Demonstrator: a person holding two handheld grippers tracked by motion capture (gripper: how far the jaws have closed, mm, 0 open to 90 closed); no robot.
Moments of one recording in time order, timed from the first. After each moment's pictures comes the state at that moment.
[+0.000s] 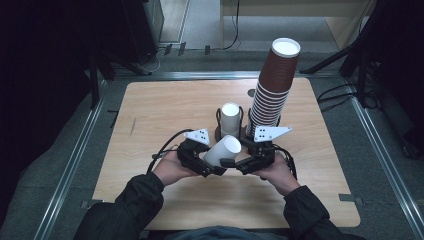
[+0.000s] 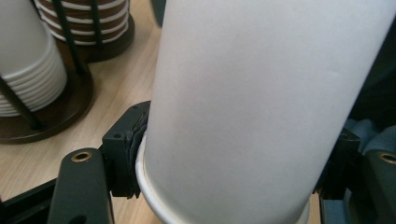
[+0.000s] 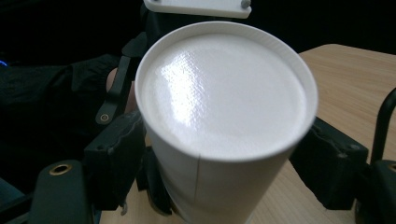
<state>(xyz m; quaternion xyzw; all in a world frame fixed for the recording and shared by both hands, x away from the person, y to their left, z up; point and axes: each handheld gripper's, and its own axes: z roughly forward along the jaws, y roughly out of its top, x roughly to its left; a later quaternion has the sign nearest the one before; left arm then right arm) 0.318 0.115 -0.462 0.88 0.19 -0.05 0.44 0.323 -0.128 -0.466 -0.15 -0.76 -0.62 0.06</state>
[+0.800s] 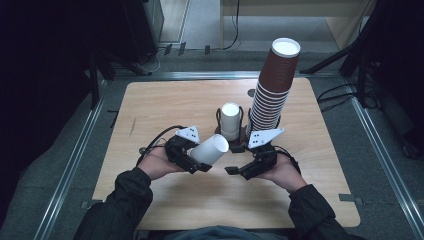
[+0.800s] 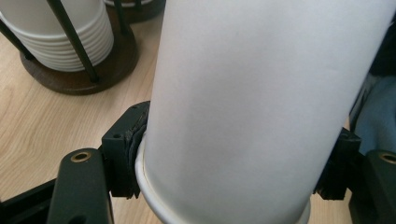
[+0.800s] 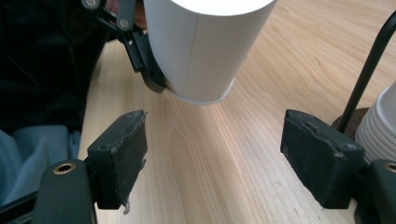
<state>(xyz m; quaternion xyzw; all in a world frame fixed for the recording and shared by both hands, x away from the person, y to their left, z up) 0.322 0.140 -0.454 0.92 0.18 -0.01 0.36 0.321 -0.131 -0.474 -0.14 -0.85 -0.50 0.03</state>
